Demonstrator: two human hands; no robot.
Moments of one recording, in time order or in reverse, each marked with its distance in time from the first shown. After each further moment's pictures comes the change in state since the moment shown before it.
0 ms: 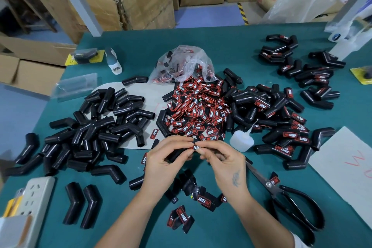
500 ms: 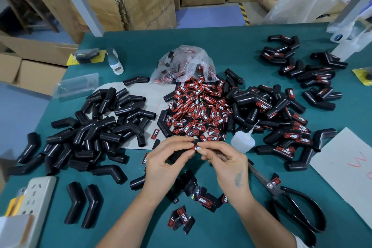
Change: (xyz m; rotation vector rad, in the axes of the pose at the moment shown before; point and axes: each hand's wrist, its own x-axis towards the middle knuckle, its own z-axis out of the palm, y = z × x) left_hand 0.001 0.006 0.000 0.111 0.040 0.068; right_hand 0.000 -0.003 -0.001 0.031 -0.010 -0.006
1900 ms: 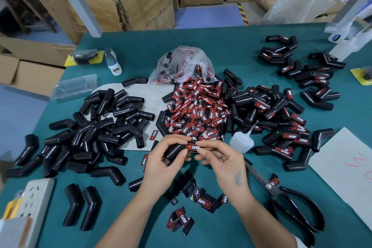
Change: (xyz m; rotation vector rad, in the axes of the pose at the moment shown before) left_hand 0.002 -0.003 -0.004 -0.188 -0.061 -0.167; right_hand 0.003 -0.004 0.001 0.077 -0.044 0.130
